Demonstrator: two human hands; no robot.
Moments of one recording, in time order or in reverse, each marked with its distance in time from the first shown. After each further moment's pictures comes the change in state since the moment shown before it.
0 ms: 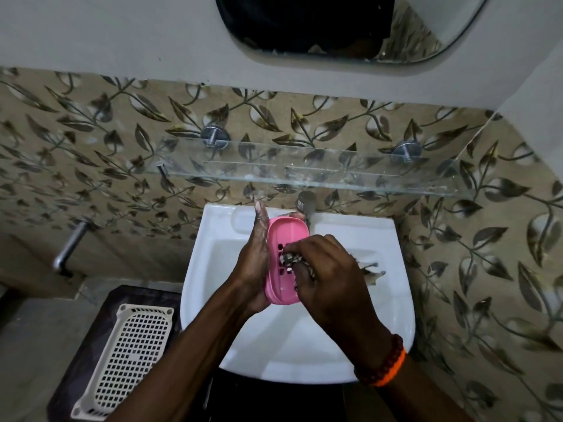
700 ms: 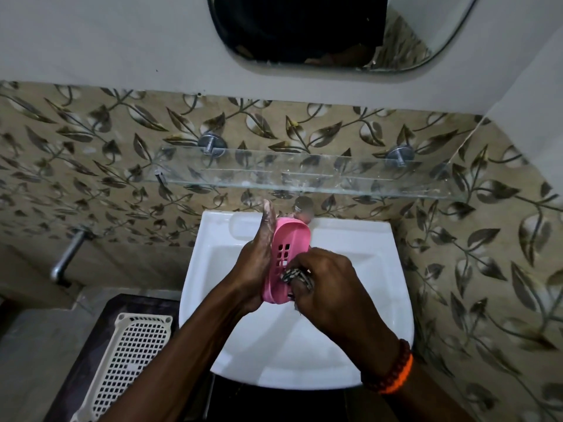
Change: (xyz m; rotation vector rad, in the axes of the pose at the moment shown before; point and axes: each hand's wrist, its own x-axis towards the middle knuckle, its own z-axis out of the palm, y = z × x) left_hand -0.006 0.009 0.009 0.276 0.012 0.093; right_hand -0.001 0.003 -0.003 0.042 -0.206 0.135
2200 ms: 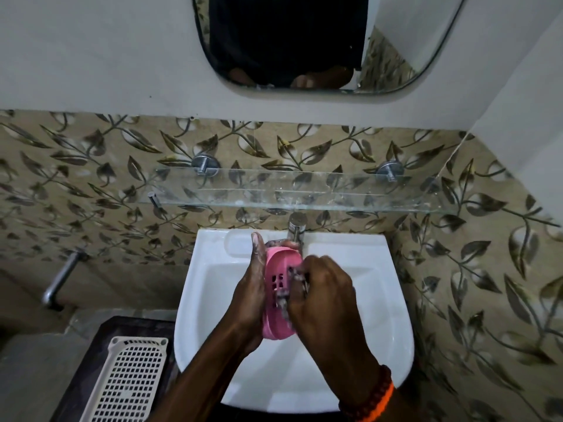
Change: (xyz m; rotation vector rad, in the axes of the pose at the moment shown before) left_hand -0.009 -0.014 0.002 -0.091 0.074 0.073; right_hand 0.001 -0.016 0.010 -0.067 0.285 0.225
